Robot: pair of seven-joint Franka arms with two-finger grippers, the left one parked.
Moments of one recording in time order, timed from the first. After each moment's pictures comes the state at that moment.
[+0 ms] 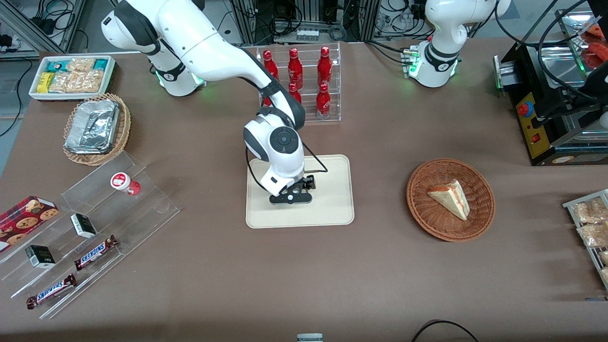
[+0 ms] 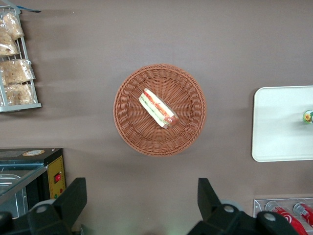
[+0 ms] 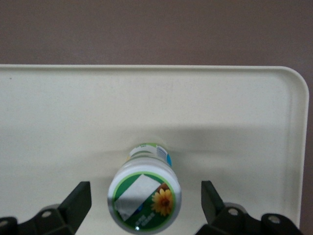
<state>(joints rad) 0.77 0.69 -0.05 -1.56 -0.02 2.28 0.74</state>
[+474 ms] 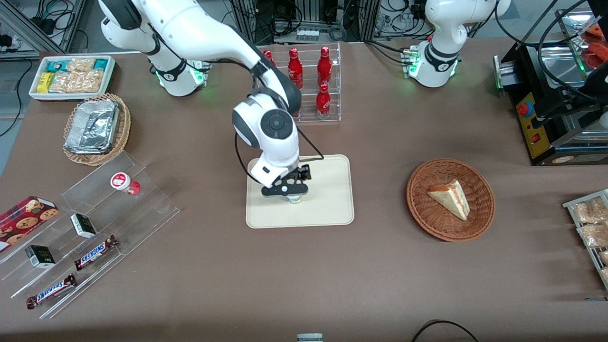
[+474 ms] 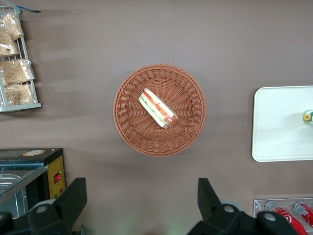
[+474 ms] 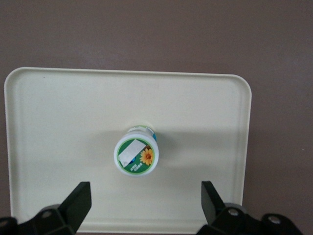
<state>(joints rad) 0.76 0.54 -0.05 -1.55 -0.02 2.09 0.69</state>
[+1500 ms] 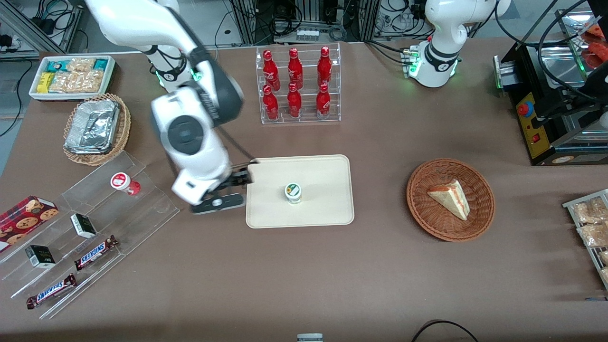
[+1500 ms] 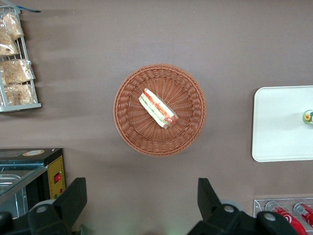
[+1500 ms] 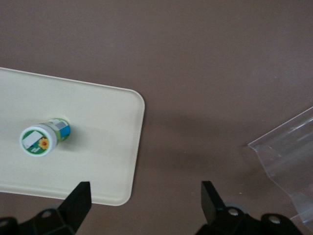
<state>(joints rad) 0.48 0.36 -0.05 -1.55 -0.01 1.84 0.26</state>
